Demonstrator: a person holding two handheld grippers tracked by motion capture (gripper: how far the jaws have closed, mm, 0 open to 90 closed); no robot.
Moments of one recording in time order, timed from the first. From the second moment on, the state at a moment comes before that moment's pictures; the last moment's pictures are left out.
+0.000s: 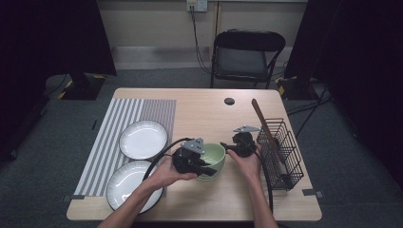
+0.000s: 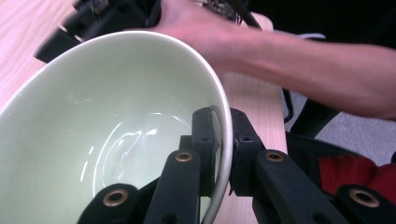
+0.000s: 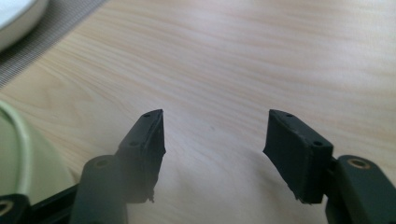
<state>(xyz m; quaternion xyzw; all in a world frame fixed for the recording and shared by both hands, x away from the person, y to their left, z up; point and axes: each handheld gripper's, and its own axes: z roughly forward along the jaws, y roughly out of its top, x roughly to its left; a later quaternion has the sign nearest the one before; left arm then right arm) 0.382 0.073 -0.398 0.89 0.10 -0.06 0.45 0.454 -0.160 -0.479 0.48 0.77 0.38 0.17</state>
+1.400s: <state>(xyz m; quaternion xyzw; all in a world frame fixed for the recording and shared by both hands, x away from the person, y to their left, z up) 0.399 0.117 -0.371 0.83 0.15 -0.07 0.53 0.447 -0.152 -0.501 0.47 0.78 0.35 0.21</state>
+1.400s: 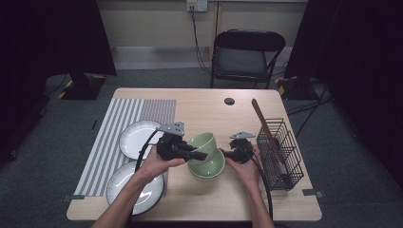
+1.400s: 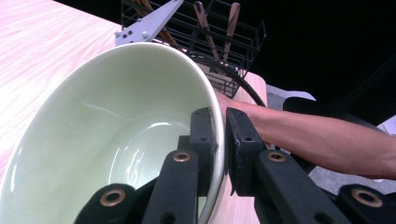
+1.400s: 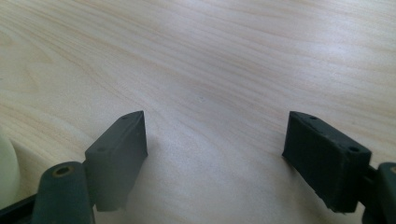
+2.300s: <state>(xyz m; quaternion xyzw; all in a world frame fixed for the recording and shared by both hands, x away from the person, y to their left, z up) 0.412 0.180 -0.364 0.81 0.23 0.01 0.55 0.447 -0.152 -0.501 0.47 0.79 0.35 0.21</state>
